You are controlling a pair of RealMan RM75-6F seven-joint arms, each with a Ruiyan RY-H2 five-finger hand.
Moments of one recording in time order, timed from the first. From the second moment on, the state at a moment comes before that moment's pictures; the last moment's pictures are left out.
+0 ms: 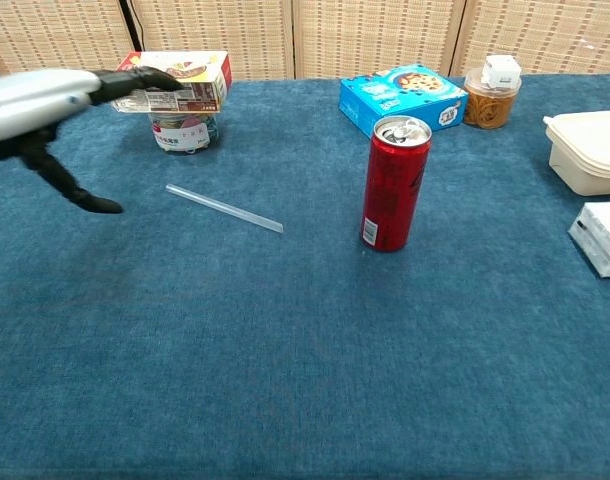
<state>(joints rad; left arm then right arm) -0.59 -1.43 -0.14 -1.39 1.64 1.05 -0.06 0.10 -1.18 0.10 -1.53 -1.48 1.49 0.04</state>
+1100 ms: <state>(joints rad) -0.94 -1.91 -0.21 -0.87 1.46 0.80 0.09 0.14 -1.20 0.16 -1.43 -1.34 1.37 0.10</state>
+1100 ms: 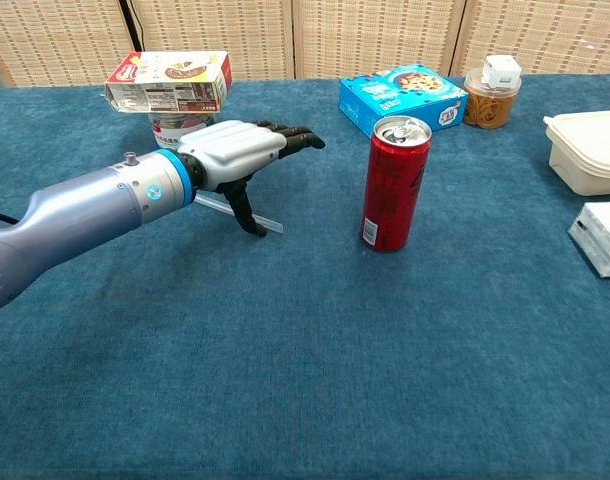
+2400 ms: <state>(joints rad) -0.93 -1.58 -0.13 -1.14 1.39 0.63 -0.24 0.13 -1.18 0.15 -1.46 -1.36 1.39 0.11</state>
